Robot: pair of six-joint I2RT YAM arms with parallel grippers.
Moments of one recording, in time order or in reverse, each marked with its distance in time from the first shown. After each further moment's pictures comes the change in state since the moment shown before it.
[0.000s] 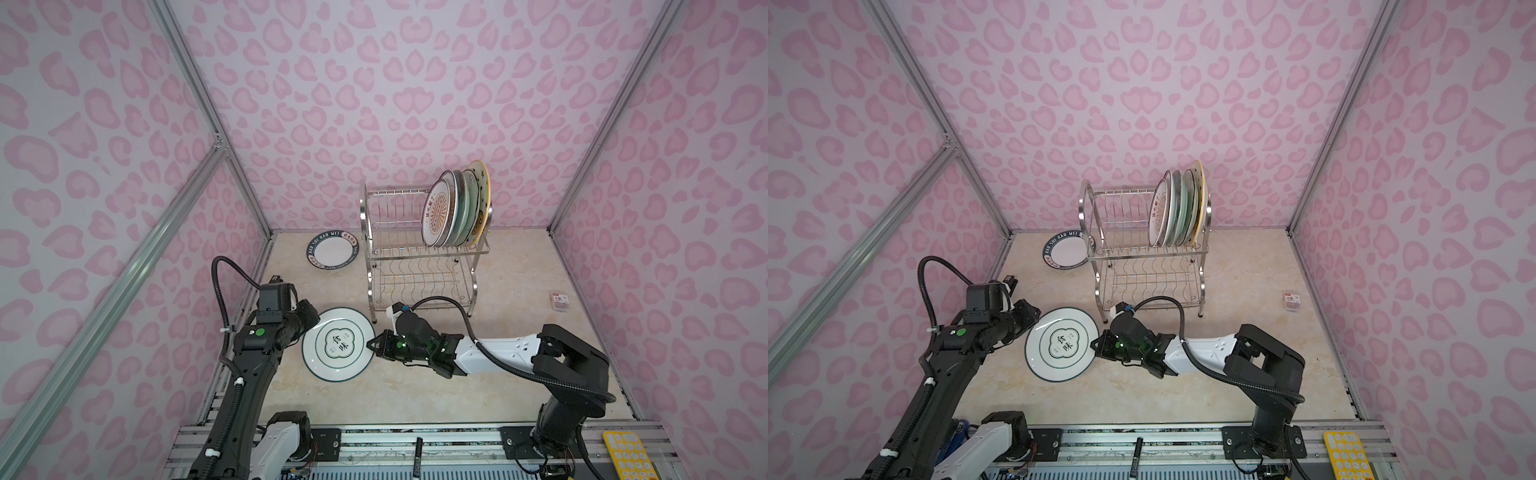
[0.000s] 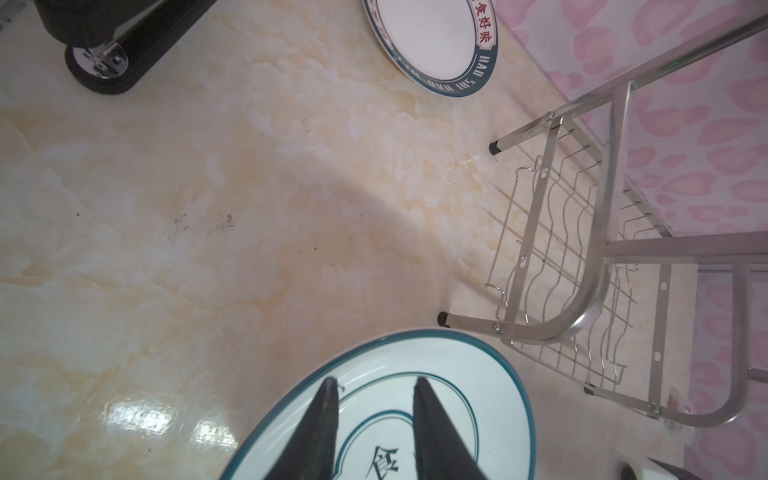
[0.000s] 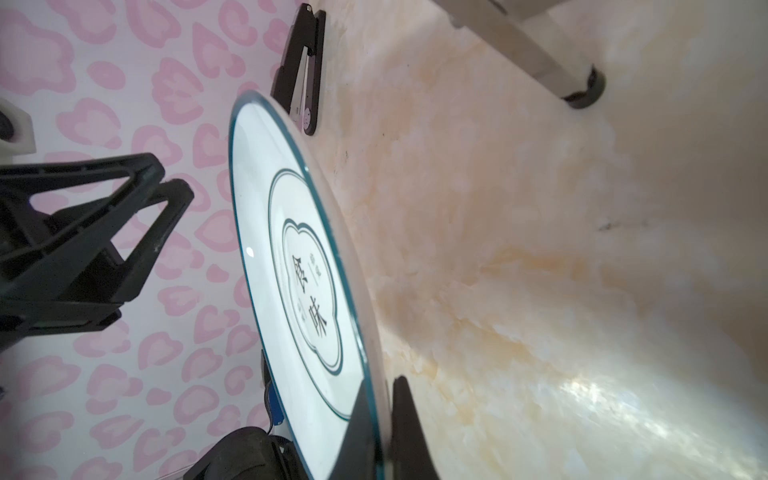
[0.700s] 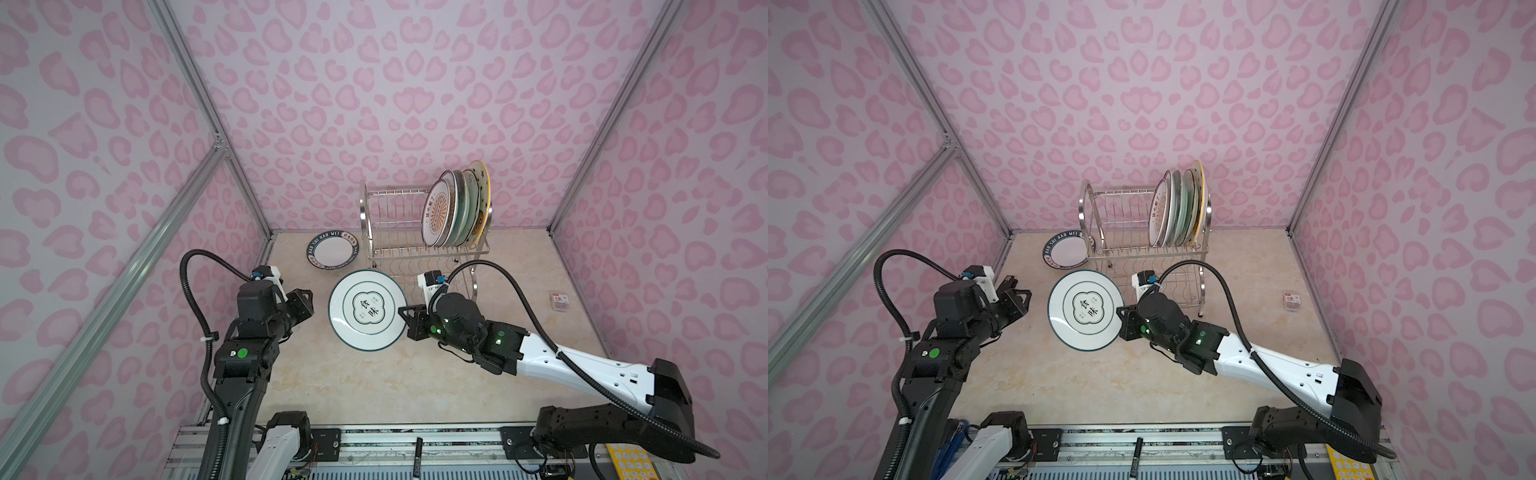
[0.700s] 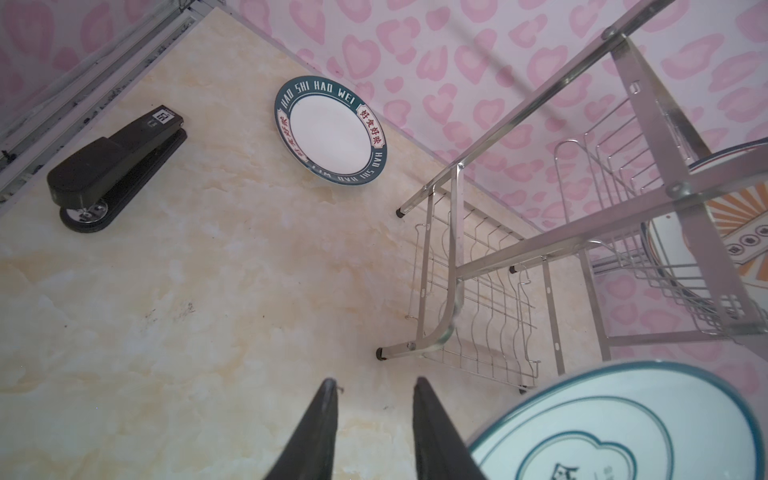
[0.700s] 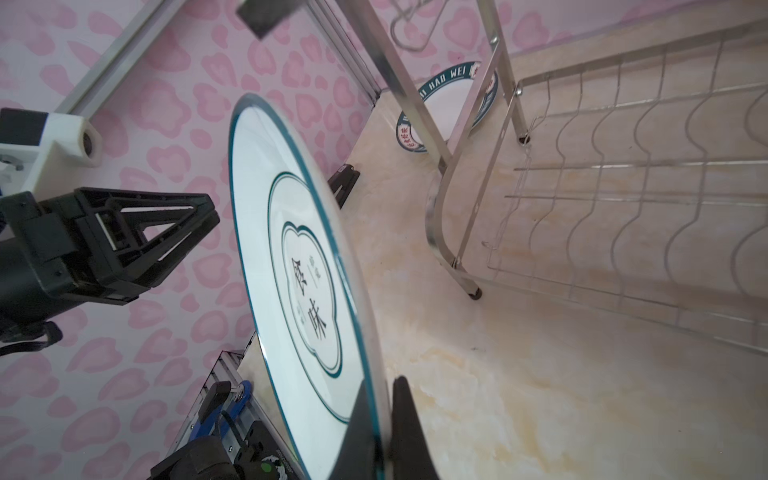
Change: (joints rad) left arm -0.001 -0.147 0.099 0.039 0.059 0.073; right arm -0.047 -0.432 0.092 -0.386 0.275 -0.445
